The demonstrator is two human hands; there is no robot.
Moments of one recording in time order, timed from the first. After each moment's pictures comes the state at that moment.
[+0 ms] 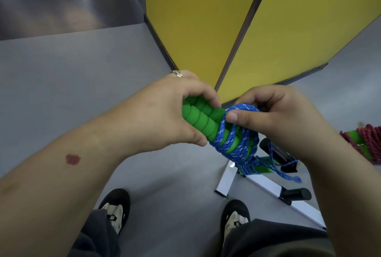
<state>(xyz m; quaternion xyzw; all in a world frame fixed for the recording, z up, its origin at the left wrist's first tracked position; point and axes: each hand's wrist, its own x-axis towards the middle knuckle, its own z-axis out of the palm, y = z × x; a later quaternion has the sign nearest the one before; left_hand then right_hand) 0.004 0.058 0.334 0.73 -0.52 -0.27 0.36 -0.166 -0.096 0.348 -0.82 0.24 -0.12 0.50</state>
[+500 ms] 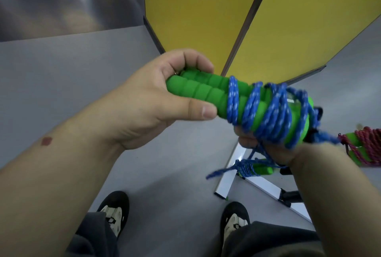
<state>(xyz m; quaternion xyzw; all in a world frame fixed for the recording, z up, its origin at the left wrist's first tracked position) 0.011 0.058 0.337 0.45 -0.38 -0.48 0.65 -0.162 -0.115 0.312 -0.59 0.34 -0.05 0.73</state>
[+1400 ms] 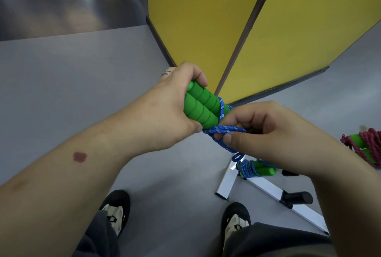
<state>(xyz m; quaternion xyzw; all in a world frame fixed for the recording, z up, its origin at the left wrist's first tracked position) 0.004 0.056 0.327 0.73 -0.45 -0.29 0.42 -0.167 -0.084 0.352 -0.83 0.18 0.04 0.52</state>
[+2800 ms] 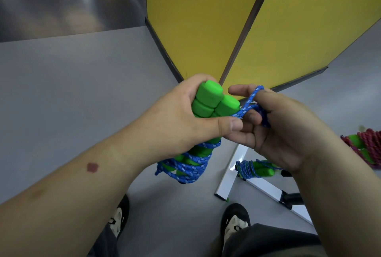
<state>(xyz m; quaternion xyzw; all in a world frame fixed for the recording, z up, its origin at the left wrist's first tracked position) -0.018 0.047 0.324 0.62 -0.41 -0.39 0.54 -0.148 -0.085 0.349 -0.49 0.39 -0.12 0.77</state>
